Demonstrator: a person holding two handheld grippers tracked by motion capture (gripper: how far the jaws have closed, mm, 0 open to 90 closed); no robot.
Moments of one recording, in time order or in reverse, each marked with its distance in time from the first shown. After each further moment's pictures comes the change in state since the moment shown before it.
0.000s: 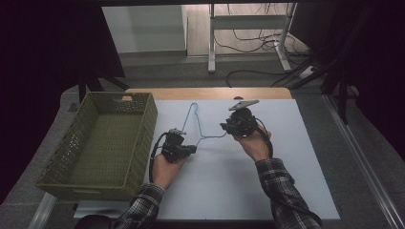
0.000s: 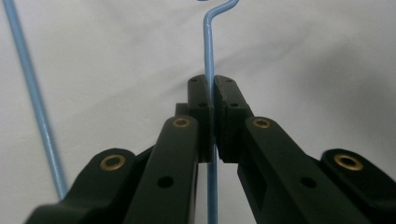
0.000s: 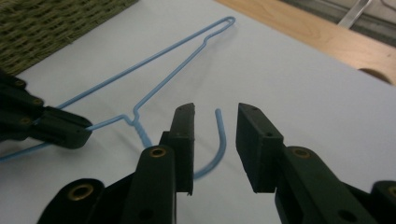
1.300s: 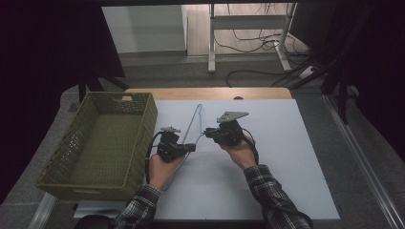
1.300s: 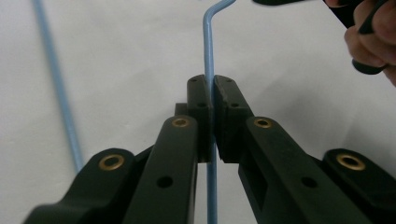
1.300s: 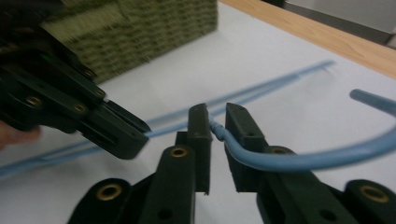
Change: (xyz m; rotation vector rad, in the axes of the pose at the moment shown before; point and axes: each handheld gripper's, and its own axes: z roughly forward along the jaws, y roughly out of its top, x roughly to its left) left arm 0.000 -0.001 -0.019 -0.071 -0.104 -0.044; right arm 0.033 -0.016 0.032 -0.163 0.242 -0.070
